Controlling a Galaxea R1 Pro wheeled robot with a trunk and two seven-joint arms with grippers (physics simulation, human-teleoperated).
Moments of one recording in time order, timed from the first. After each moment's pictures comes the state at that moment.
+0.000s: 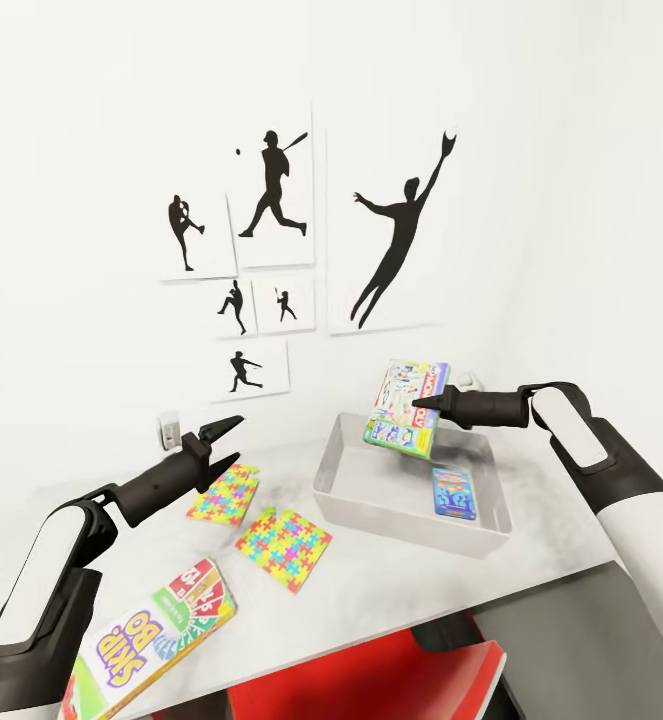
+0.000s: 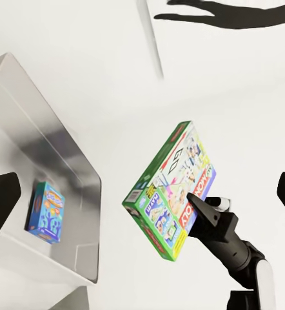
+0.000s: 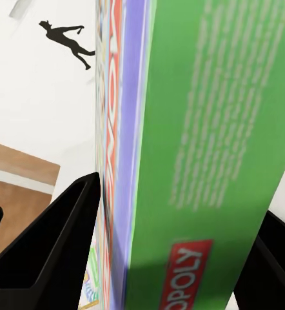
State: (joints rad) left arm -0.43 0.11 0.10 -1.60 1.58 0.82 0.21; right arm -1.00 -0.36 0.30 -1.02 -1.12 1.05 0.23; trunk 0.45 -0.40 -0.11
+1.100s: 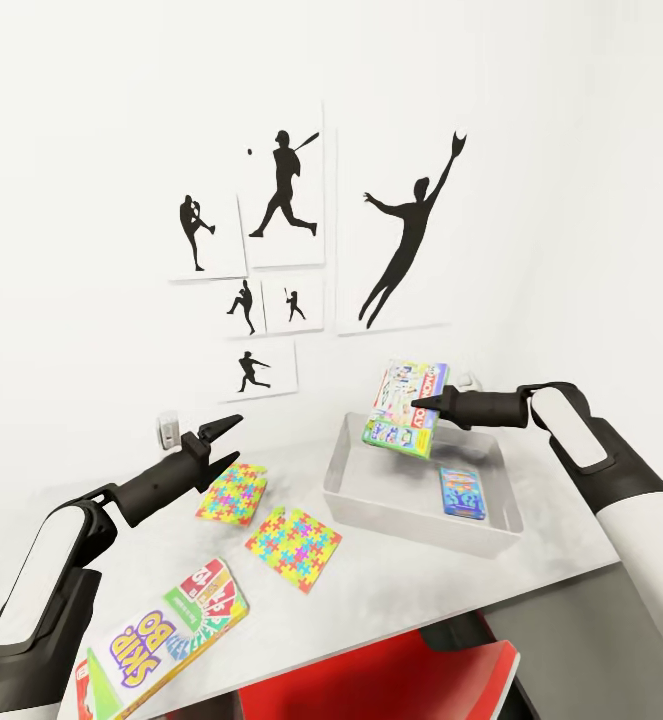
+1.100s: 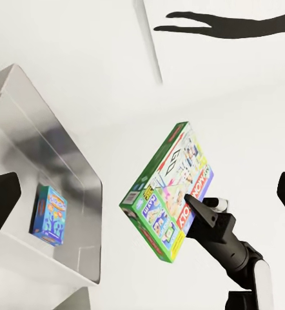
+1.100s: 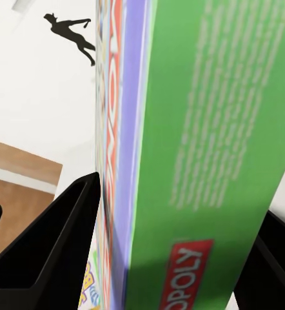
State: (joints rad) left arm -0.43 0.11 0.10 -1.60 1.58 0.82 0.20; right arm -1.00 -0.36 0.30 -1.02 -1.12 1.05 0.24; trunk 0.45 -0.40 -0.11
